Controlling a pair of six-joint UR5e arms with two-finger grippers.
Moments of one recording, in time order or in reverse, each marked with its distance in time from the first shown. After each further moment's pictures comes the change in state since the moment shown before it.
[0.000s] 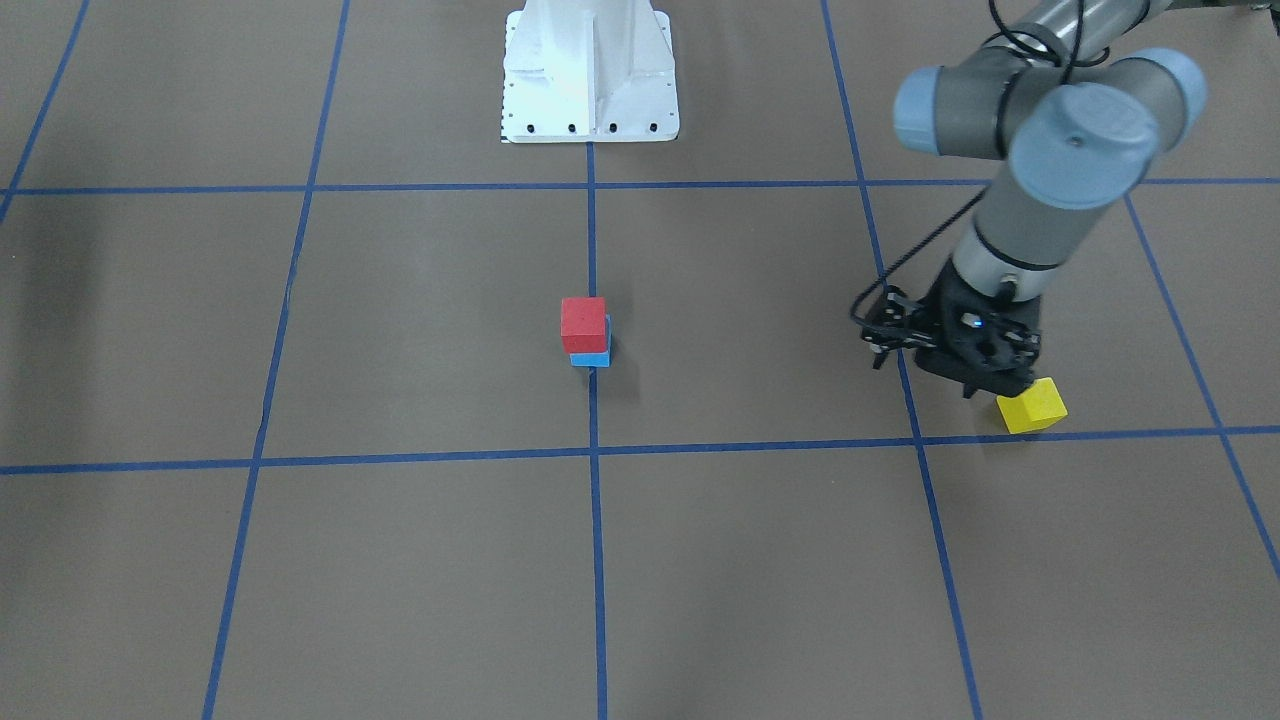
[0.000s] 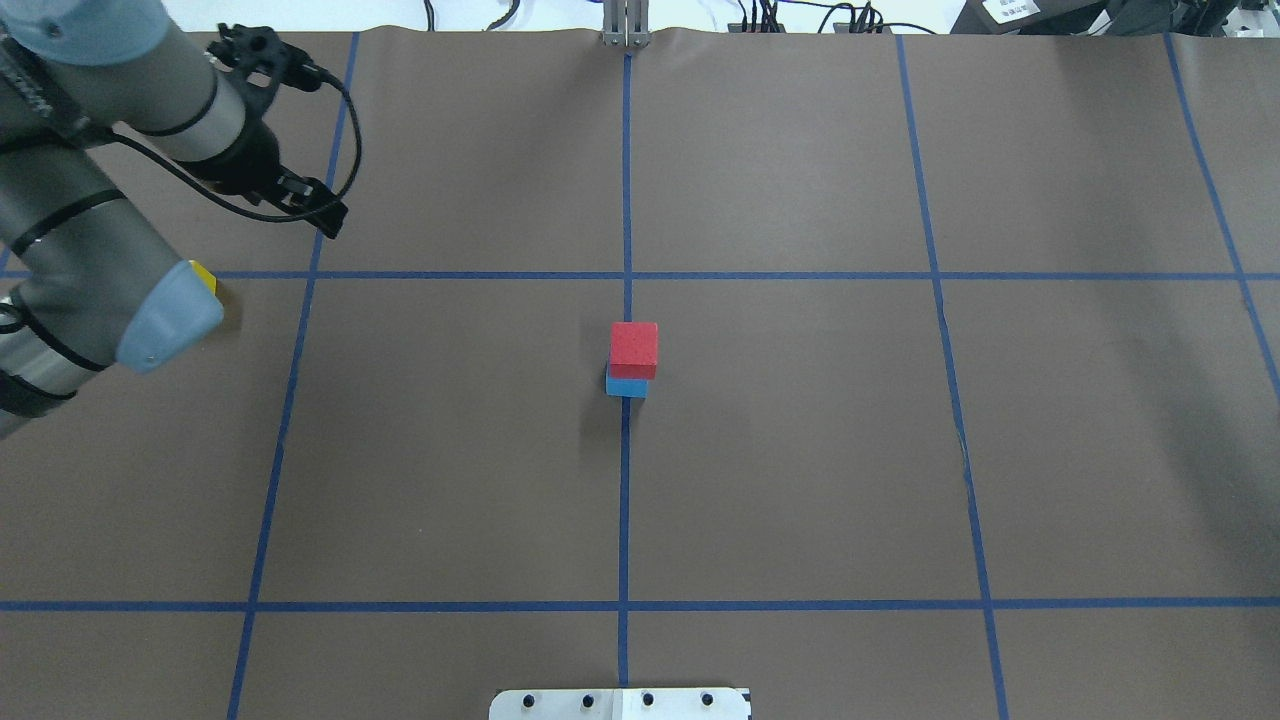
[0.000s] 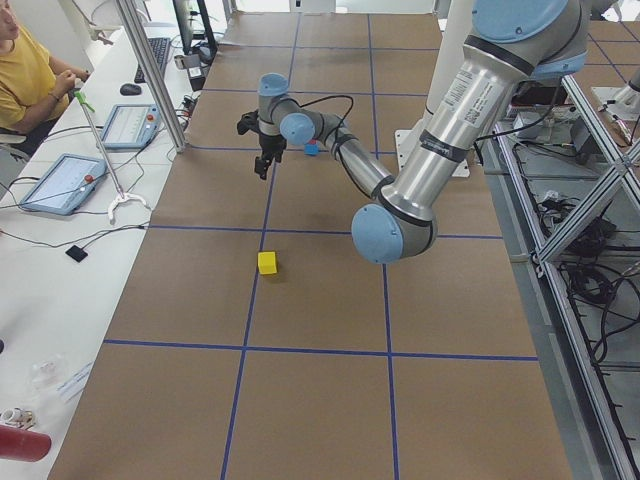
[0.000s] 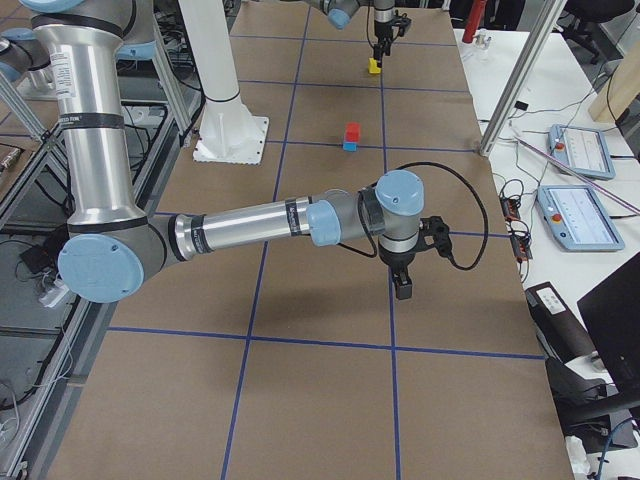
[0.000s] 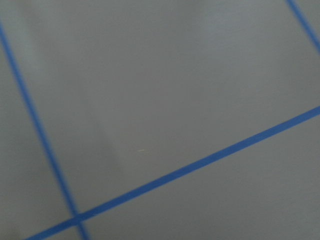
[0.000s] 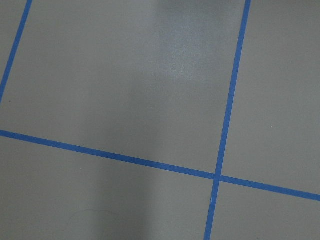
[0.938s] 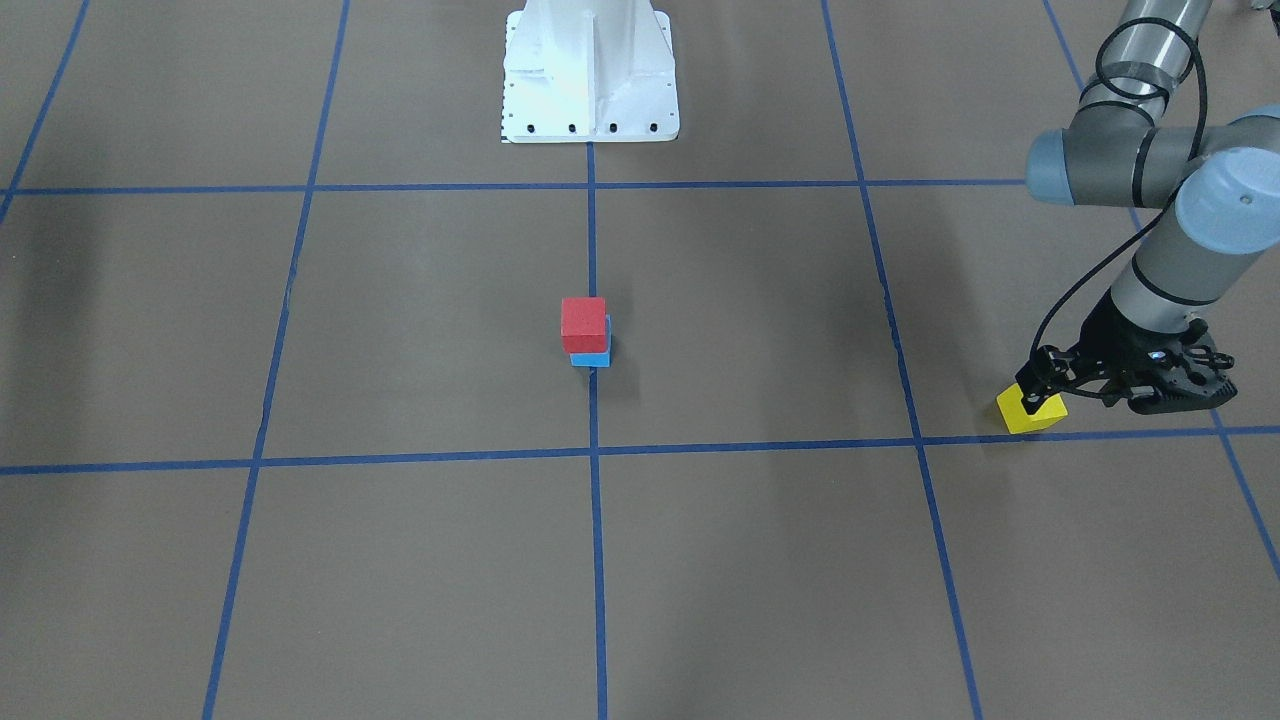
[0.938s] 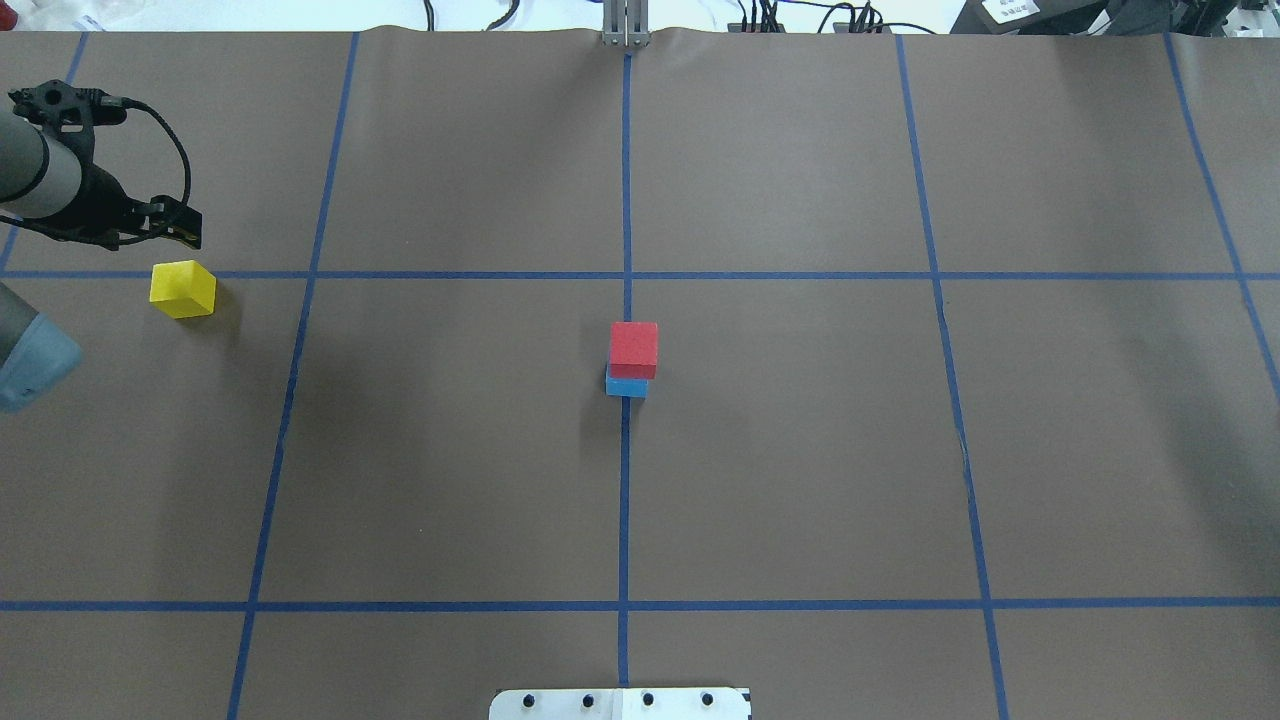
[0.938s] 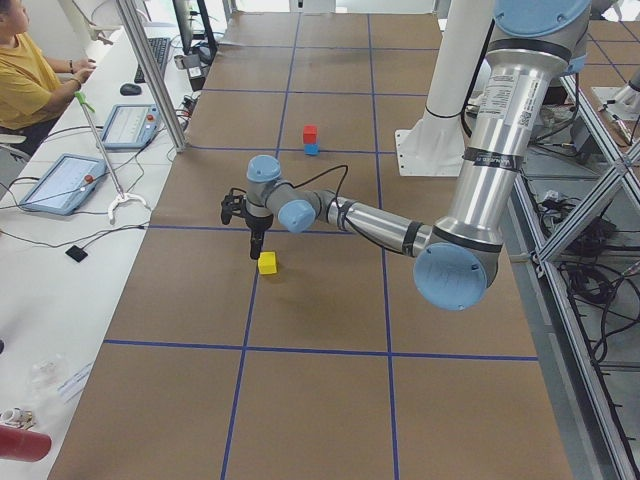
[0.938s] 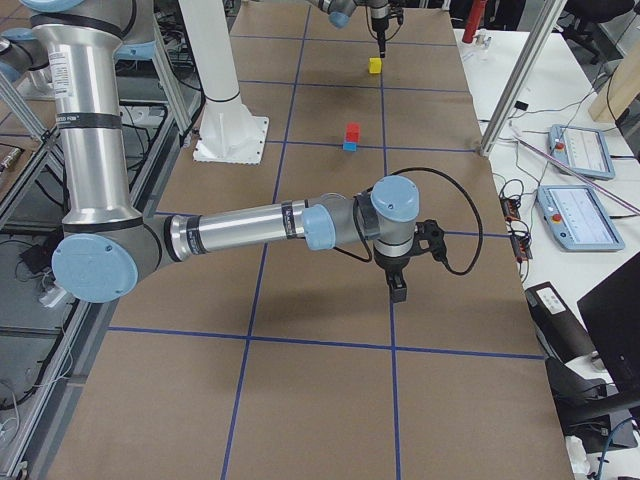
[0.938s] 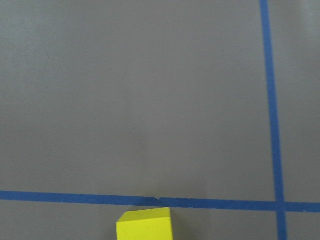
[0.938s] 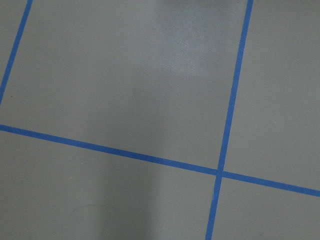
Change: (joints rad) left arm -0.049 0.198 0.192 -0.387 0.061 -0.376; right arm 0.000 -0.029 0.005 0.008 0.026 -0.013
